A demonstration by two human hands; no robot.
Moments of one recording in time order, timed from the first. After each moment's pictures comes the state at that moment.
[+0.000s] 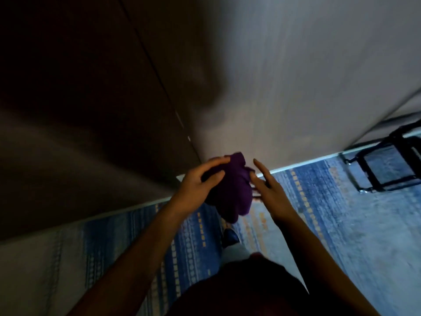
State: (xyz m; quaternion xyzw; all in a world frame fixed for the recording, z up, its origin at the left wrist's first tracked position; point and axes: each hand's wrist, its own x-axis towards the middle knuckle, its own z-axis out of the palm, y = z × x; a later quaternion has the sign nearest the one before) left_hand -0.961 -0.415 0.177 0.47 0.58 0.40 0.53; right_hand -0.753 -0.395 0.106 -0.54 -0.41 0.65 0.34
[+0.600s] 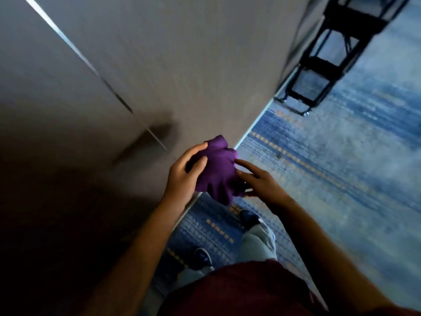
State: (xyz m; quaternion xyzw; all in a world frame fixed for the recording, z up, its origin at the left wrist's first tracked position) left_hand -1.085 -0.337 0.150 0.60 0.46 0.30 0.58; right_hand -0.891 -0.442 0.102 -0.65 -0.26 0.57 0.43
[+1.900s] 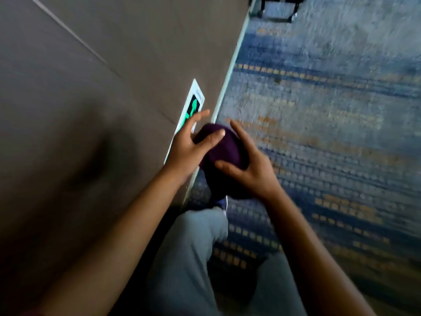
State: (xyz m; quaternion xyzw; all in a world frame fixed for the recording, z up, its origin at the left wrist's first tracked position) left_hand -1.148 -0.407 -0.063 0.73 0.38 0.13 0.56; right_hand -1.059 -0.563 -0.114 -0.71 -0.34 0.31 0.53
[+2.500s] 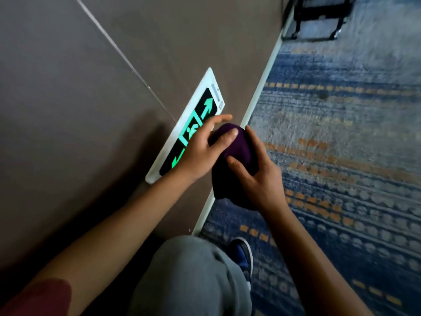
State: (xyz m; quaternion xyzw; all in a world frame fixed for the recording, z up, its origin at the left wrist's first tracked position) left_hand -1.140 -0.318 -0.337 0.84 0.28 0.16 0.44; right_hand -1.071 -0.458 -0.412 -0.70 -0.32 0.19 0.61
